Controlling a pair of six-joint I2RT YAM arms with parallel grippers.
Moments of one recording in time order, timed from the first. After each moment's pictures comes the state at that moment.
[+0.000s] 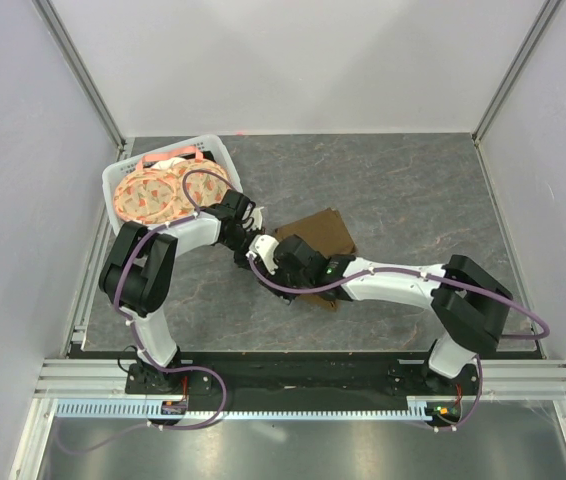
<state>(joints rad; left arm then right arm) -0.41 1.82 1.06 -0.48 0.51 -0.32 1.02 1.64 1.01 -0.14 0.03 -0.06</state>
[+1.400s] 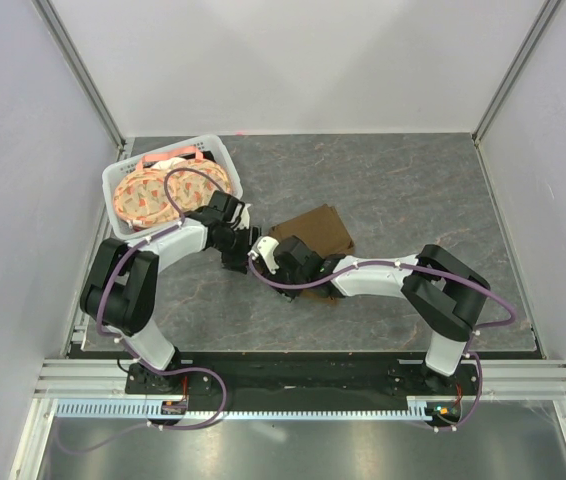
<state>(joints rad) -0.38 1.67 0.99 -0.50 0.36 -0.33 0.98 1.79 0.99 -0.04 0.00 -0.05</state>
